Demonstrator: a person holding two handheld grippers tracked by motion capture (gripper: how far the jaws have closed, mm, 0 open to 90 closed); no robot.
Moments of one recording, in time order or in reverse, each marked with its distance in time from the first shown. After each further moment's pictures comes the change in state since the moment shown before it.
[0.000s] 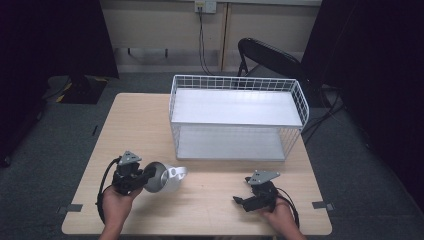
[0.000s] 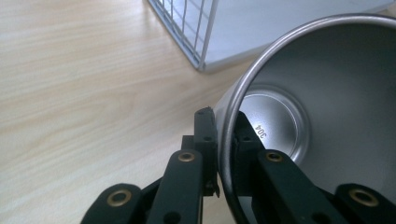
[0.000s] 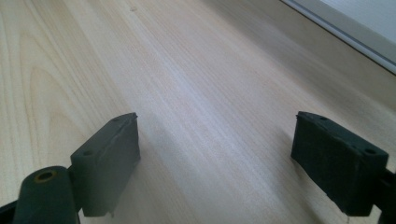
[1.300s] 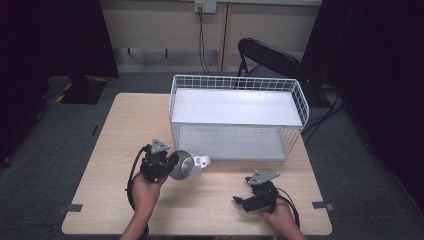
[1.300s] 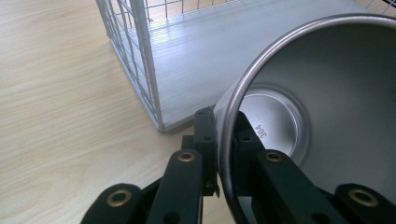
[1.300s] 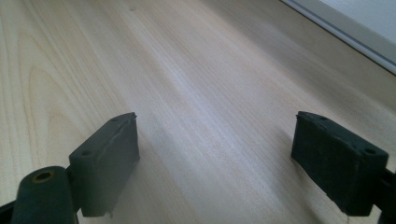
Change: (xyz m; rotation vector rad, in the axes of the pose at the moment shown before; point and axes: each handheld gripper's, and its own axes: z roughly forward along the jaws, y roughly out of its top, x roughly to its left) left arm -0.048 0.045 0.042 -0.031 0.037 0.055; right arm 0.000 0.000 0.000 0.002 -0.004 0.001
